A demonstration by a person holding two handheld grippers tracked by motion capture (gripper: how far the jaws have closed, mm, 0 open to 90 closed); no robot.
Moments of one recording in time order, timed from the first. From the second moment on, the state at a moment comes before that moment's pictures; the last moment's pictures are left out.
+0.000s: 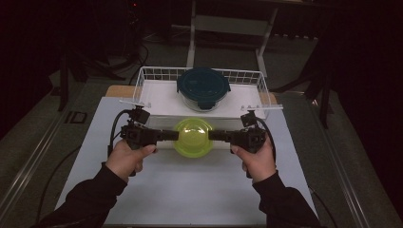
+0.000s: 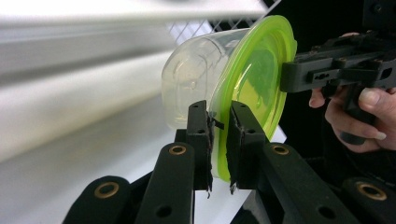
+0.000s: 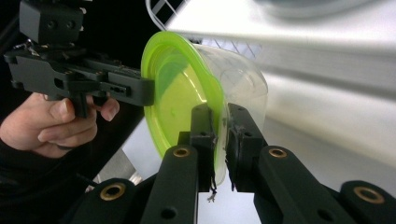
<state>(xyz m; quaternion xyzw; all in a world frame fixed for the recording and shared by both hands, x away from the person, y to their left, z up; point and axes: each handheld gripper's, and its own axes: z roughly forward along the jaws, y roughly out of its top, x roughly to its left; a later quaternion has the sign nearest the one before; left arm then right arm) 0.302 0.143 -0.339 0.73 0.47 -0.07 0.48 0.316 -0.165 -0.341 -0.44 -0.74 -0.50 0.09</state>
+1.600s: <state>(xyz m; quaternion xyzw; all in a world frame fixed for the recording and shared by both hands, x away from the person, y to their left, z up) 0.407 0.125 -0.244 0.71 0.49 -0.05 0.51 0.411 -0.175 -0.241 -0.47 -0.71 -0.52 0.05</state>
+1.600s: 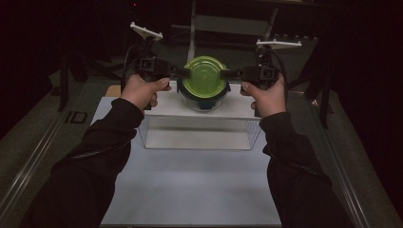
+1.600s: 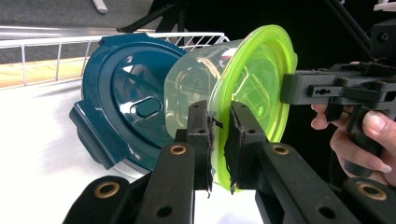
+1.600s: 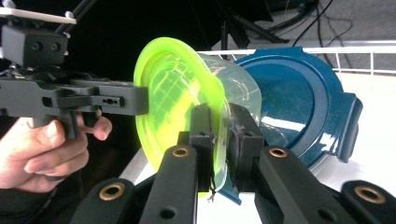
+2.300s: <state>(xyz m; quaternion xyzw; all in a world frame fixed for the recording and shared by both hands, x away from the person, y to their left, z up) 0.432 0.124 -0.261 0.66 0.51 -0.05 0.55 0.448 -0.169 -0.242 -0.52 -0.69 -0.50 0.03</state>
